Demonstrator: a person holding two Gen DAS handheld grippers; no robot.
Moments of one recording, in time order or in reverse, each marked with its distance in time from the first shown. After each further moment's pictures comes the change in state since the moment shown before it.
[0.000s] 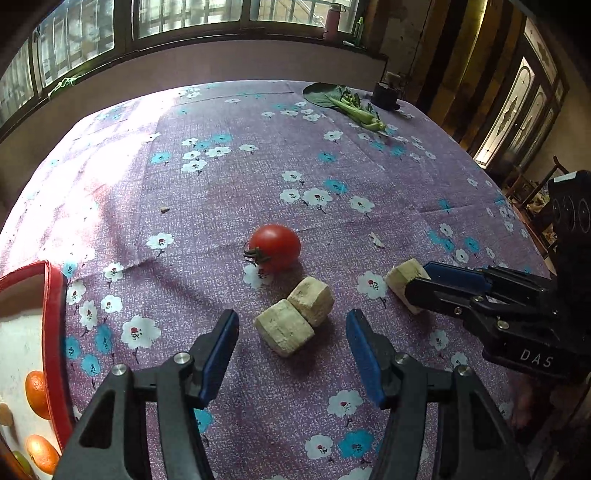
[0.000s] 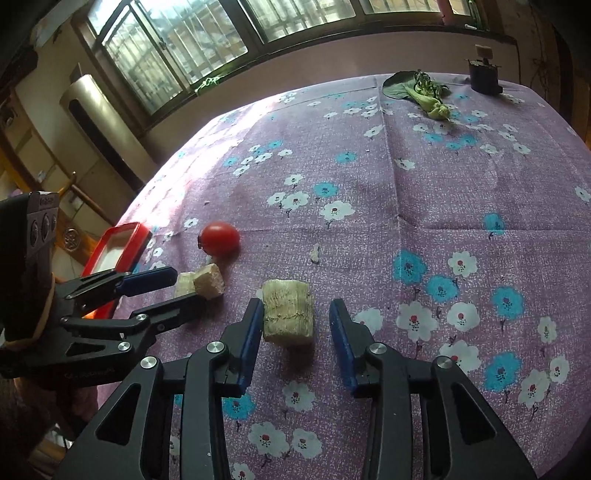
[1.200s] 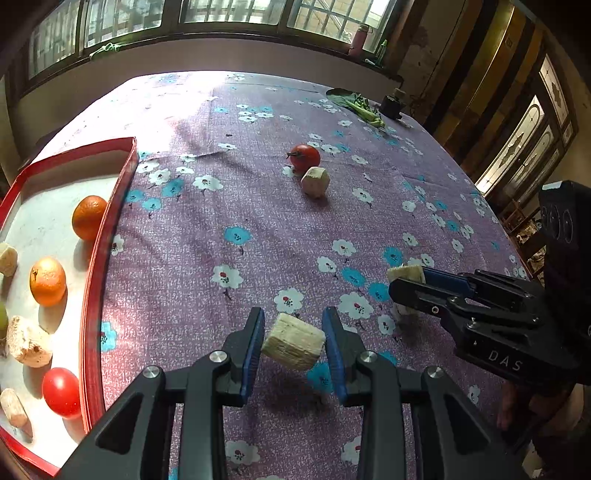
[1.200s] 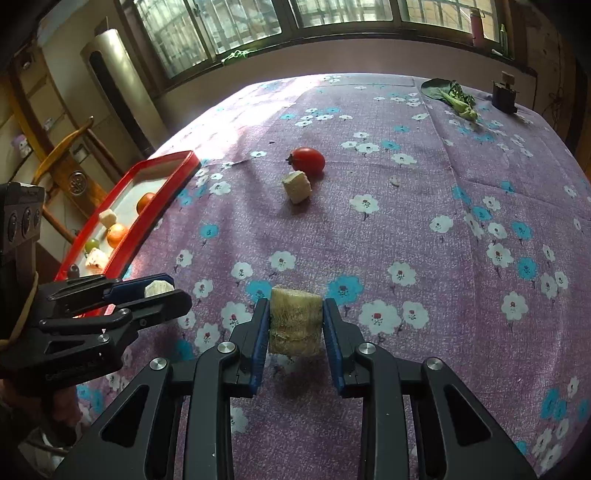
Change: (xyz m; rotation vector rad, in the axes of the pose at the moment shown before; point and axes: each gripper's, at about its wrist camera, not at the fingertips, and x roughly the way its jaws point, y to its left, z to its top) left arm -0.080 0.022 -0.112 -0.168 -0.039 -0.039; right arm -0.026 0.090 -0.074 -0.137 0.058 -0.057
